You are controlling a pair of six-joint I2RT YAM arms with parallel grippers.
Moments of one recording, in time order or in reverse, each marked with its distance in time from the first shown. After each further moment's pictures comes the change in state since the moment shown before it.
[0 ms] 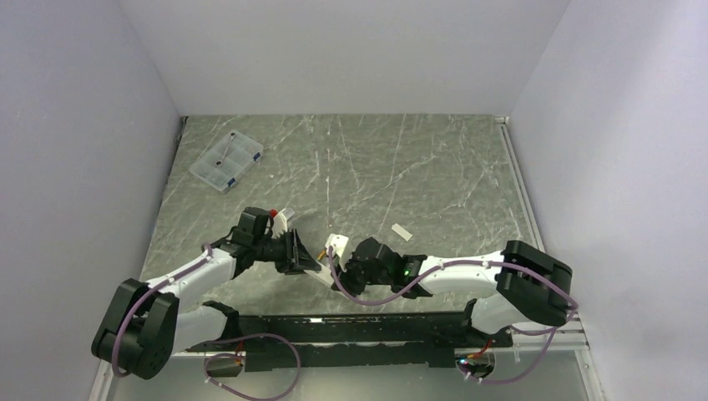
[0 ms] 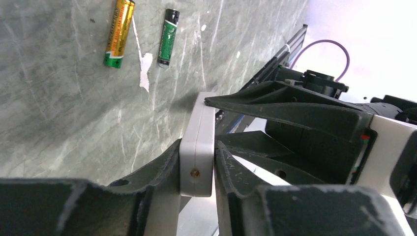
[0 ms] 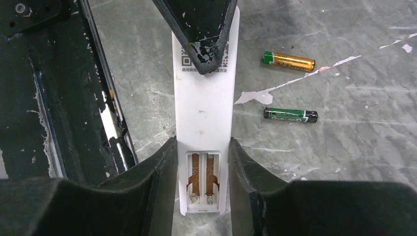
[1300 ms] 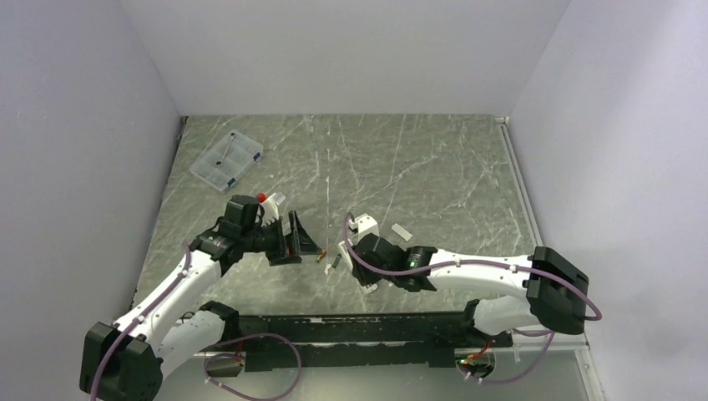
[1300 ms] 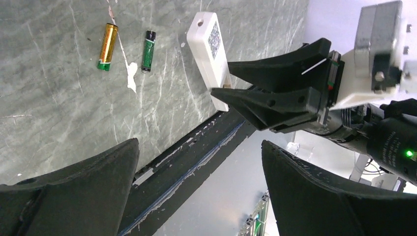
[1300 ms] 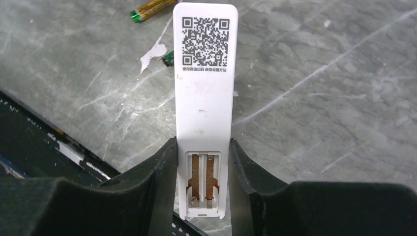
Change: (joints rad) left arm -0.002 -0.212 0.183 -0.322 -0.135 0.061; right arm -0.002 -0.121 0.128 -0.495 0.376 0.444
